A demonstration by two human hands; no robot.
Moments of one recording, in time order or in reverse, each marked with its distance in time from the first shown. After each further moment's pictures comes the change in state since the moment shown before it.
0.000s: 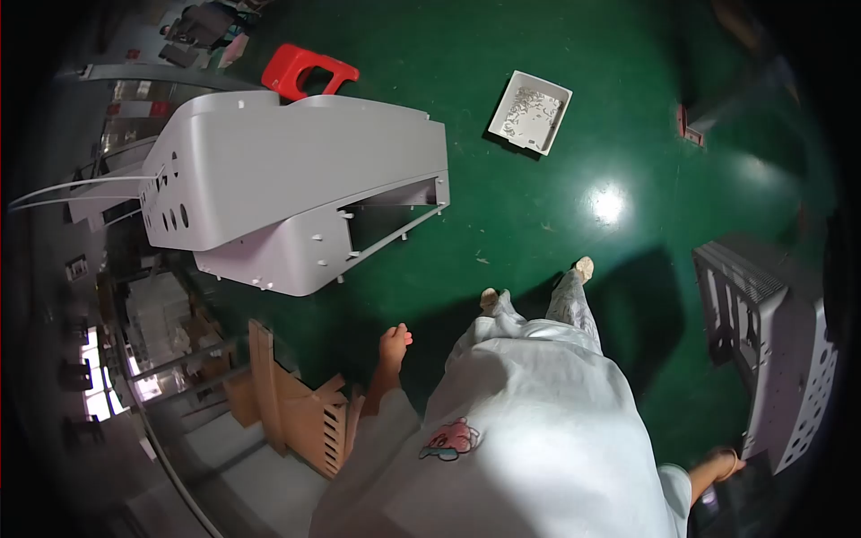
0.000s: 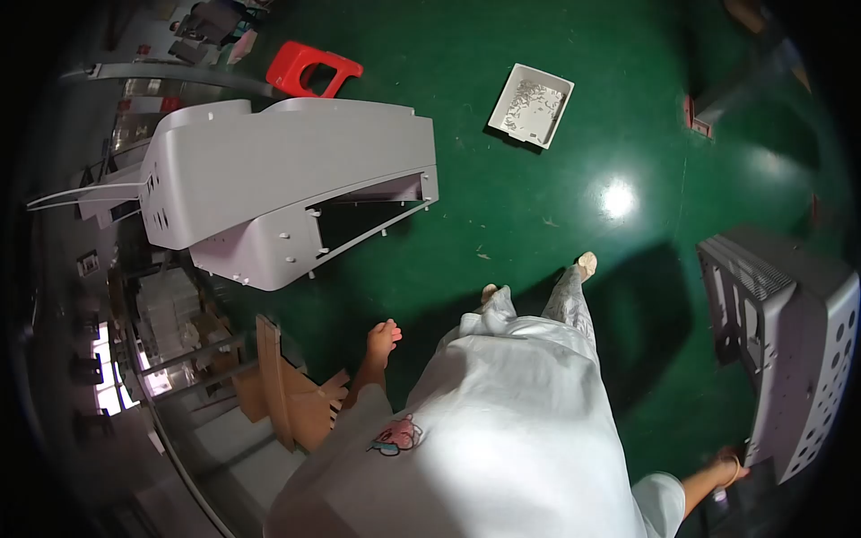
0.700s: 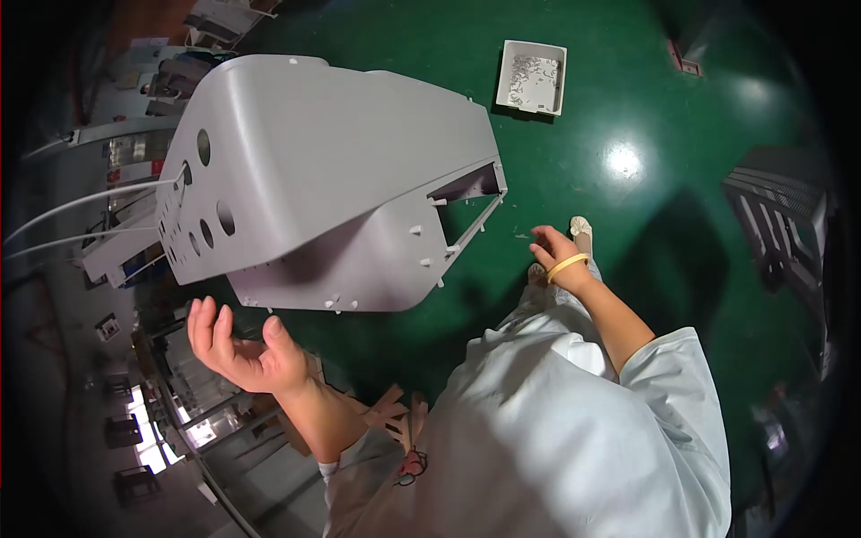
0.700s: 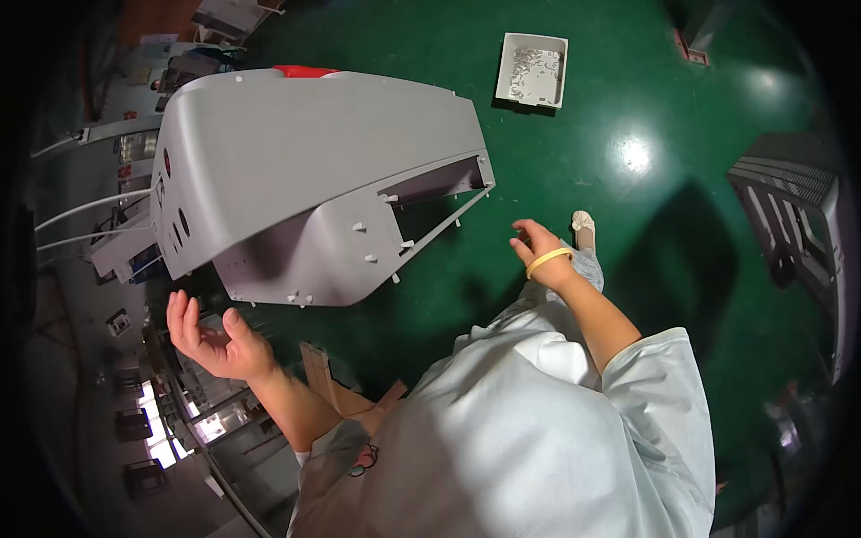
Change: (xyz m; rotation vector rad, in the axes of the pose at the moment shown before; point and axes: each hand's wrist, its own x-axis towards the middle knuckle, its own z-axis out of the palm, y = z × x) left_hand -0.157 0.301 -0.209 0.356 0.795 1.944; right_hand -0.720 0.239 -0.004 -0.443 -2.165 -0.568
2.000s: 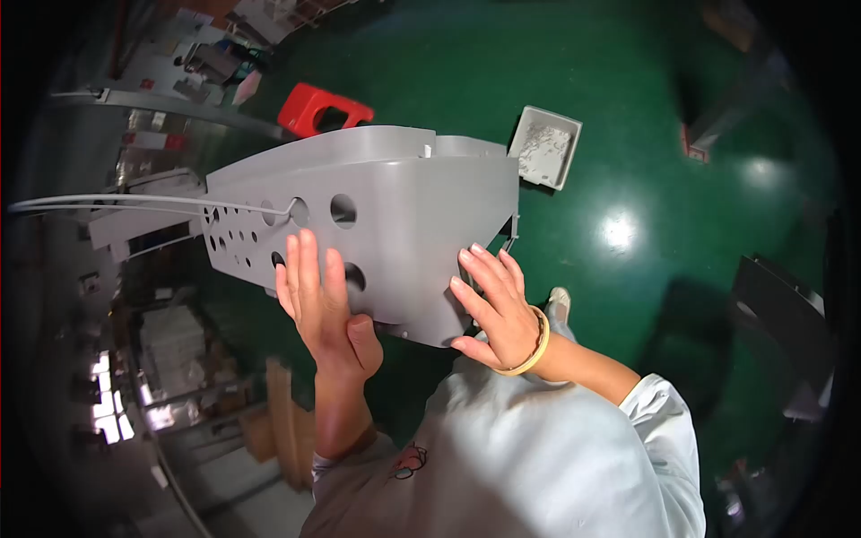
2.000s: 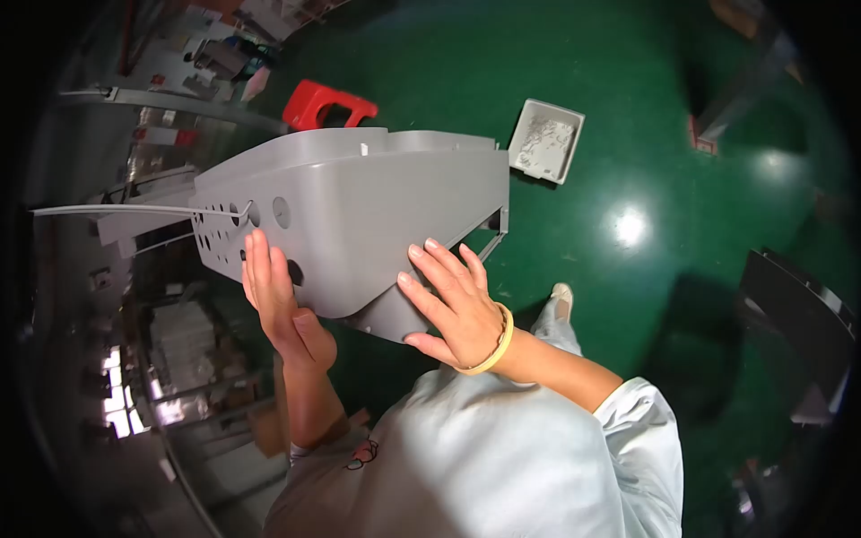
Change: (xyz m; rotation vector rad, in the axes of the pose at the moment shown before) left_hand 0.061 0.066 0.061 -0.036 -0.187 -0.108; right_hand 0.011 -0.235 -0.052 -0.261 0.002 -1.040
